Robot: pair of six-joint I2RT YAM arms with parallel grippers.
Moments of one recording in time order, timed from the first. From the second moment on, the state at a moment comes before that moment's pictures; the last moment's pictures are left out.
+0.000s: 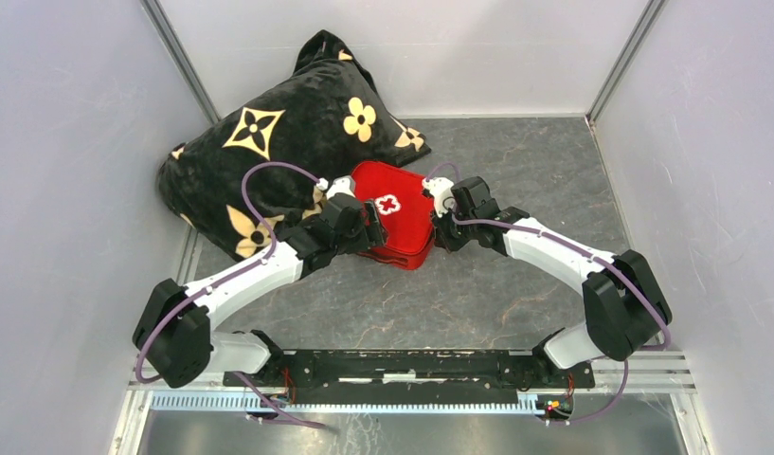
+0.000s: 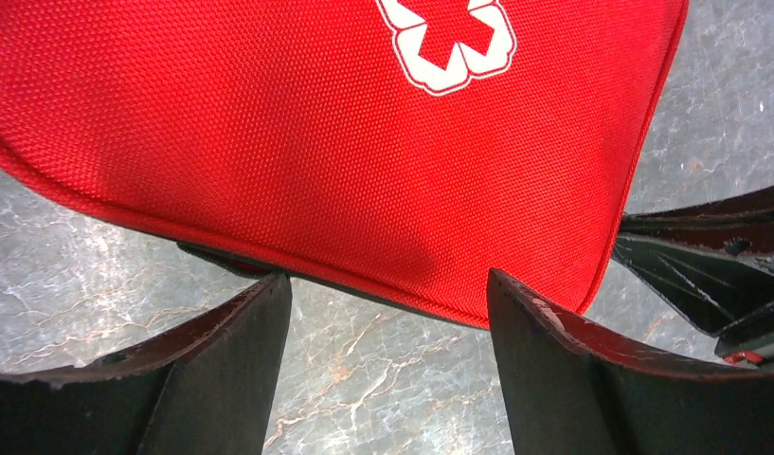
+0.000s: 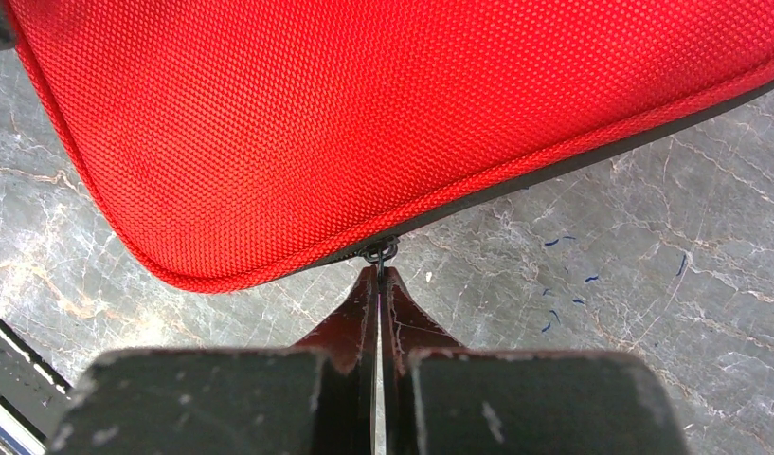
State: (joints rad) left arm -0.70 1.29 0.84 -0.28 -0.20 -0.76; right arm 0.57 1.47 0.93 -0.30 -0.22 -0.05
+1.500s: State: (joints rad) left arm -0.64 1.50 0.87 -0.05 -0.20 -0.85; right arm 0.75 1.42 0.81 -0.22 -0.39 -0.14
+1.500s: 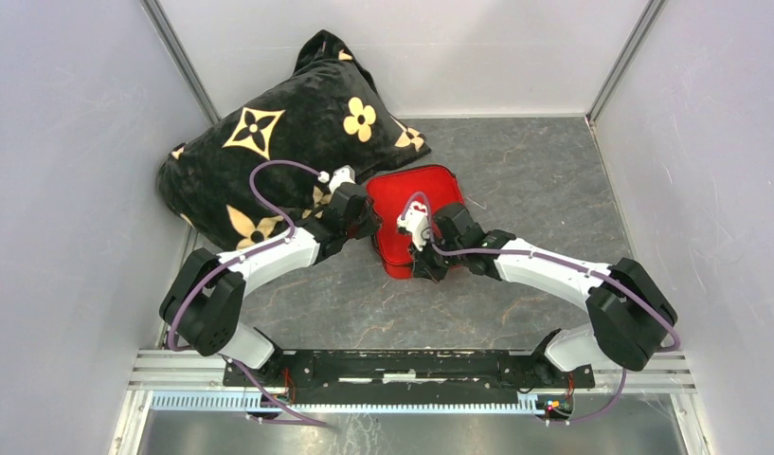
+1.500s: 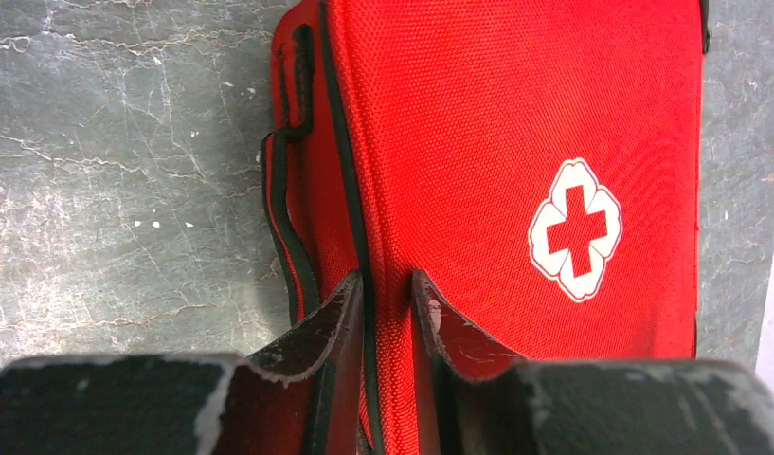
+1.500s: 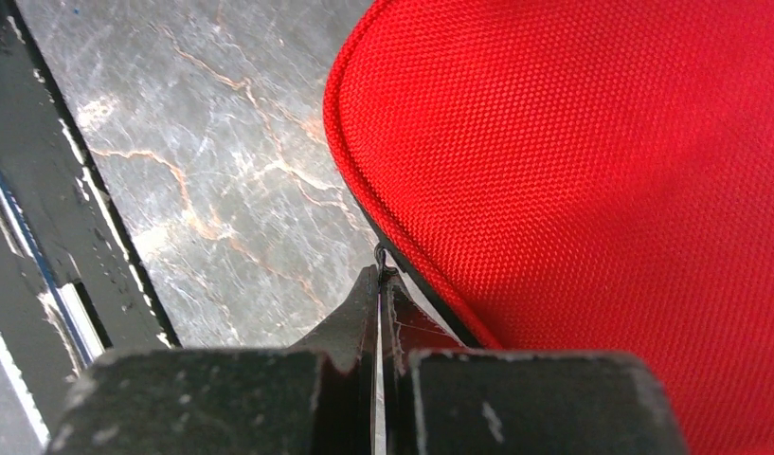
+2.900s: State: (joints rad) left arm -0.56 1.41 1.06 -0.28 -0.14 -0.68; right arm 0.40 1.44 0.87 -0.31 -0.05 0.01
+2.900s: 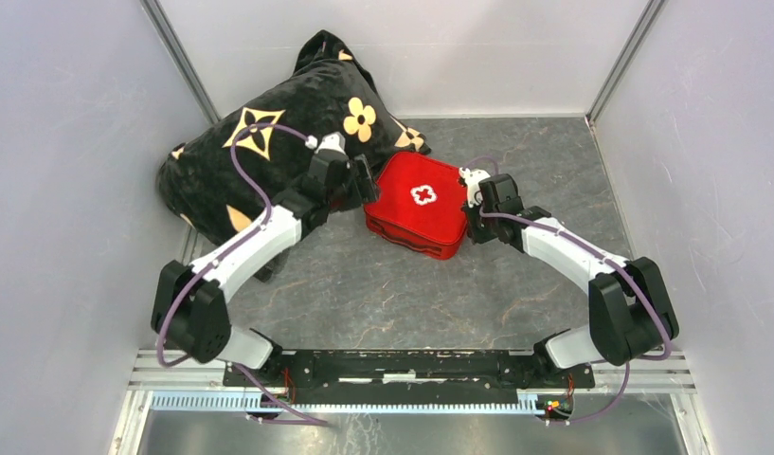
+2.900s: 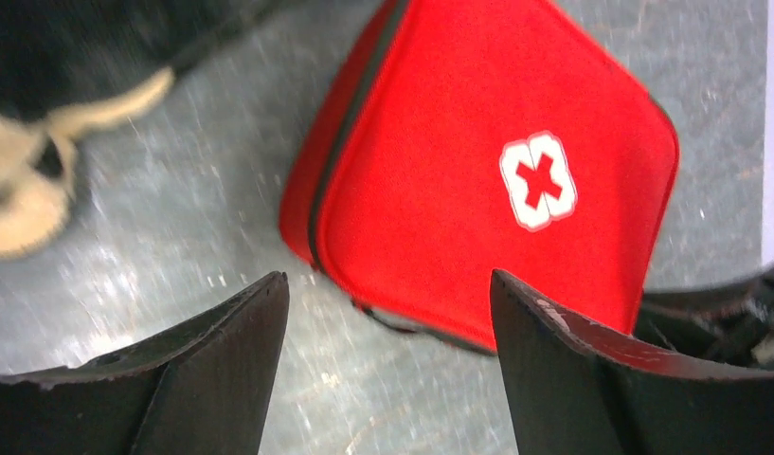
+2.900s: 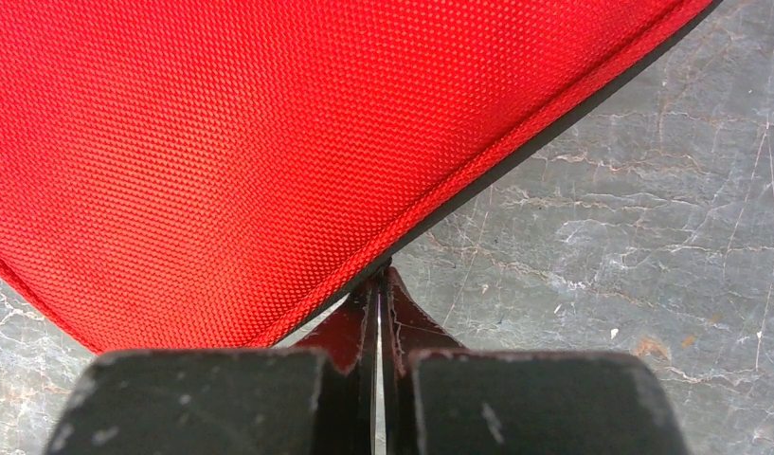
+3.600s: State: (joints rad) left arm -0.36 1.95 1.64 -0.45 0.21 -0.25; right arm 0.39 1.43 0.86 -0.31 -0.13 0.00
